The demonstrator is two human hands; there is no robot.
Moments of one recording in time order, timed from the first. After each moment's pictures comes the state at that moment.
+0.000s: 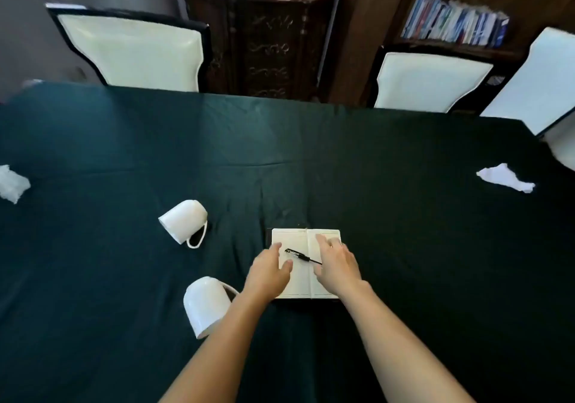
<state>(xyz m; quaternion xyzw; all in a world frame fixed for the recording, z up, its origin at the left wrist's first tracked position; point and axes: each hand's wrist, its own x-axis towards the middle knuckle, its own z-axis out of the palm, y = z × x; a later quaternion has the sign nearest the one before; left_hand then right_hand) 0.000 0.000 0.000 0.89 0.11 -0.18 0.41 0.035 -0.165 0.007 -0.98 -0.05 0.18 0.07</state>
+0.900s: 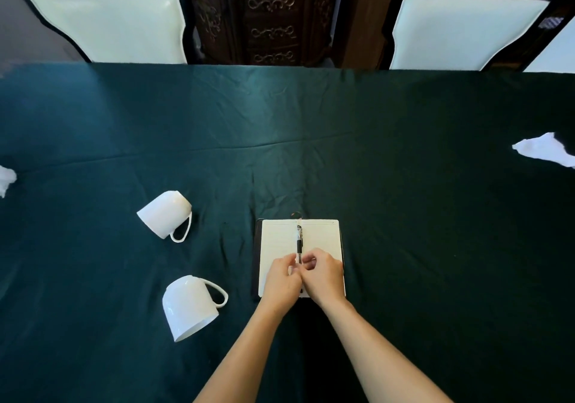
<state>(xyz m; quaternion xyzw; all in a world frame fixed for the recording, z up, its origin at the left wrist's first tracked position) 0.006 -0.068 -0.034 0.79 0.22 -0.21 0.53 0.032 -0.172 -0.060 -0.88 0.15 0.19 0.41</state>
